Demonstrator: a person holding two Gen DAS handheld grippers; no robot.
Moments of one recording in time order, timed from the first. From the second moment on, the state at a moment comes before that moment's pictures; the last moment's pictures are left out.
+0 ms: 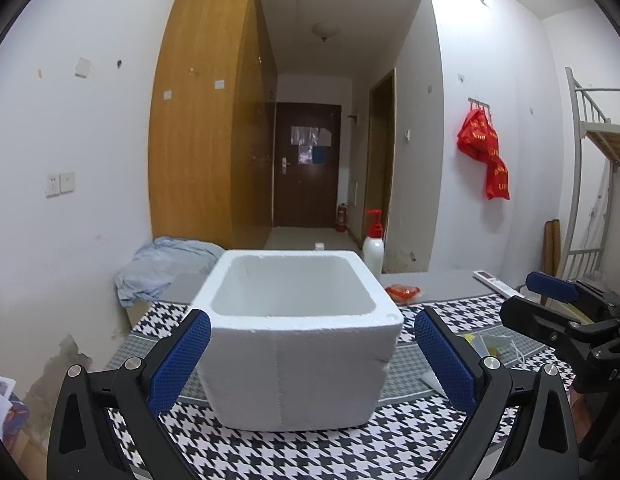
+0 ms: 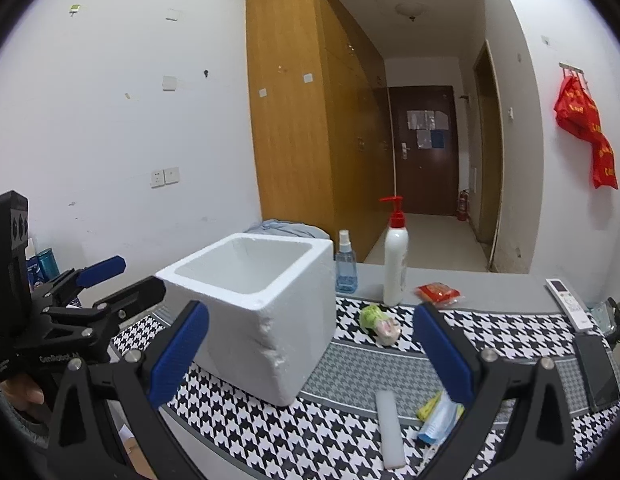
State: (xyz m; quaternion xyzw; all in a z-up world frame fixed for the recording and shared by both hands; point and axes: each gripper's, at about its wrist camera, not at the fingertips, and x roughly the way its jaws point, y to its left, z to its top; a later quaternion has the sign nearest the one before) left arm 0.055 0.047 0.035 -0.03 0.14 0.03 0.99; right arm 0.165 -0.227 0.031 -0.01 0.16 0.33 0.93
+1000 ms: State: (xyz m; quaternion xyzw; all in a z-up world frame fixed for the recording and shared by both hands) left arm 0.080 -0.013 0.031 -0.01 0.15 -0.08 0.98; right arm 0.158 -0.294 0.021 0.00 0.17 0.23 0.96
